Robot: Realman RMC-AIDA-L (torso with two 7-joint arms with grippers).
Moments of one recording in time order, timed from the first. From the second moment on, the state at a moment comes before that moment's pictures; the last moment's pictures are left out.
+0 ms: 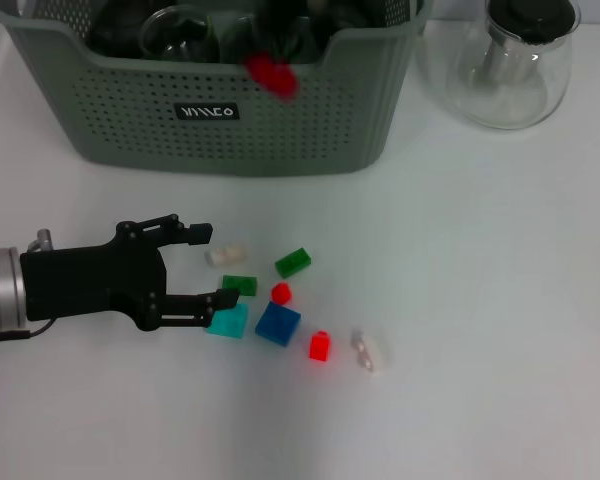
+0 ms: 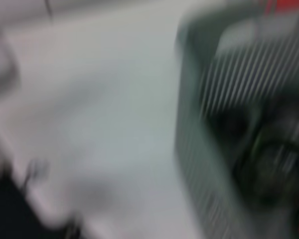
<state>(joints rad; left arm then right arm) -0.39 -2.16 0.52 0.73 2.20 1.67 -1.12 1.18 2.10 -1.33 -1.17 -2.43 -1.49 2.56</state>
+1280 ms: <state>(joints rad) -0.41 -2.16 0.52 0.72 2.20 1.67 -1.13 1.31 2.11 -1.33 -0.50 -2.63 -0.62 2.44</state>
